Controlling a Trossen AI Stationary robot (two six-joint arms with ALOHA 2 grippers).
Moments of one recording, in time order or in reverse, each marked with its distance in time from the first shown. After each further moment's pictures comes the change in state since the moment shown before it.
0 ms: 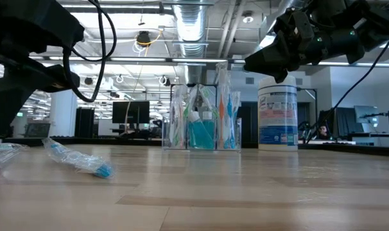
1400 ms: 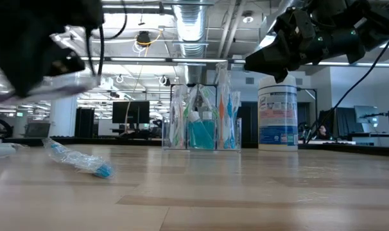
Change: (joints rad) left arm 0.041 -0.093 0.019 0.044 -0.091 -0.252; right arm 0.013 0.000 0.000 0.001 0.000 -0.002
